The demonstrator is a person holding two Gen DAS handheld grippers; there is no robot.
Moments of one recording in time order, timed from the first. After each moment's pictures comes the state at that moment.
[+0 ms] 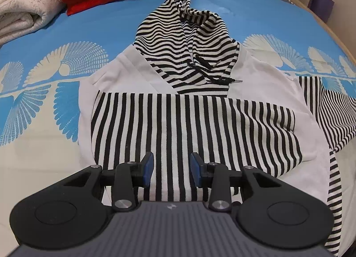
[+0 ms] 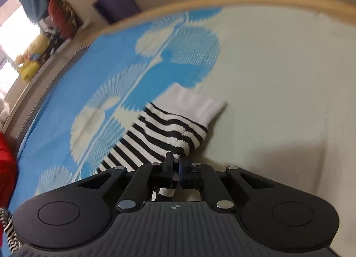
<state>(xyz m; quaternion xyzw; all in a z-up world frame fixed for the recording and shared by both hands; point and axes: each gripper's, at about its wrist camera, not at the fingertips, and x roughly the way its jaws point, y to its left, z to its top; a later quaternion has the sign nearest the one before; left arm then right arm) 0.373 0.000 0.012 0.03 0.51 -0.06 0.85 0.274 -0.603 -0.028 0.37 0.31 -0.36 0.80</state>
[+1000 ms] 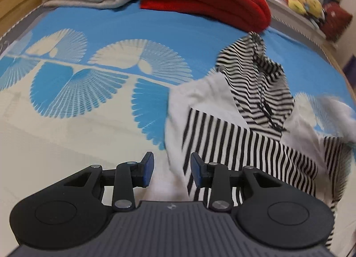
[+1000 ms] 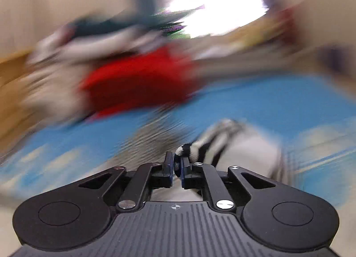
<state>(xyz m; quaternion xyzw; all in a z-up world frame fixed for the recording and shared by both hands) 0.364 0.149 0.052 -0.10 0.49 0.04 0.87 0.332 -0.238 0.092 0.10 0.32 0.15 0.93</state>
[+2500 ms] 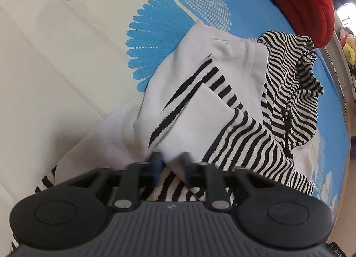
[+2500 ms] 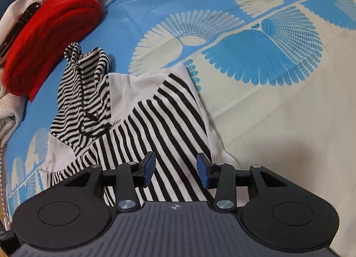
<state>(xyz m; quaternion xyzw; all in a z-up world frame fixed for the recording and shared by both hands) 0.405 0.133 -0.058 -0.33 0.56 0.12 0.75 0.350 -0.334 0.021 0.28 0.53 -0.08 0.79</state>
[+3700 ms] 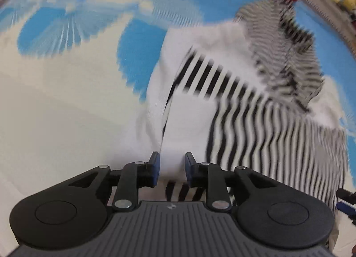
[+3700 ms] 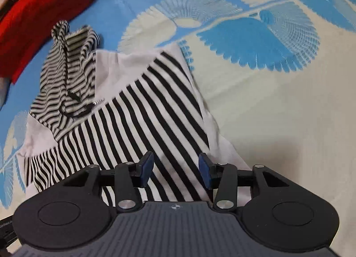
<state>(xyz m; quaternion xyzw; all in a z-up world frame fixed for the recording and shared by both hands) 0.386 0.107 -0.043 -0.15 0.59 0.10 0.79 0.349 -0.311 -0.005 0.23 0.57 -0.10 0.78</state>
